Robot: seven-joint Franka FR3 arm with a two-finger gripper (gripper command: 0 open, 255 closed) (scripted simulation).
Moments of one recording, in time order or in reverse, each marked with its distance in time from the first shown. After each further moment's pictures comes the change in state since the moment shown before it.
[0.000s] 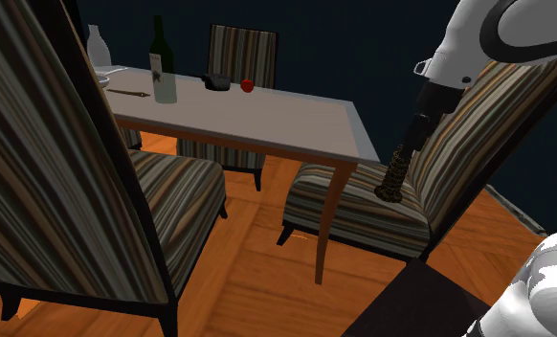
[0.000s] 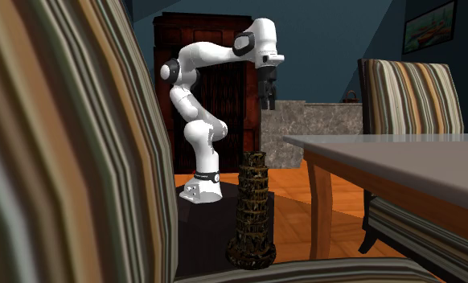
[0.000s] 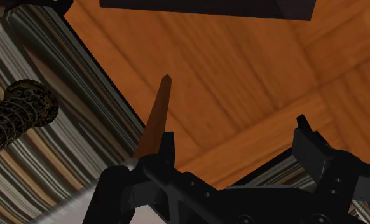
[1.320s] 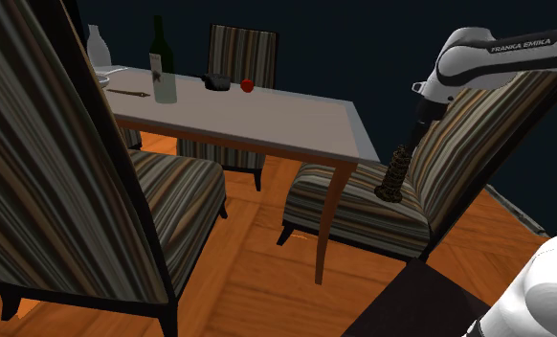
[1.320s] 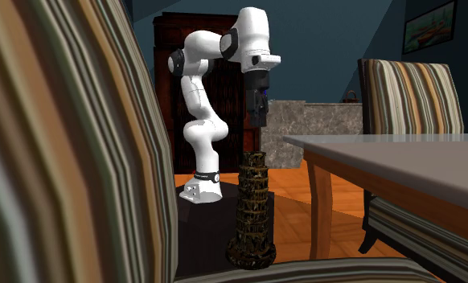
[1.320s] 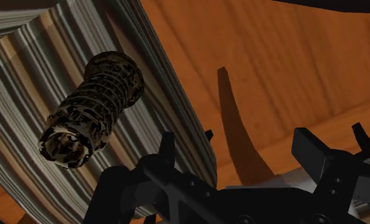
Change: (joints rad) arm -0.063 0.367 -0.387 0.151 -0.141 0.239 -0.474
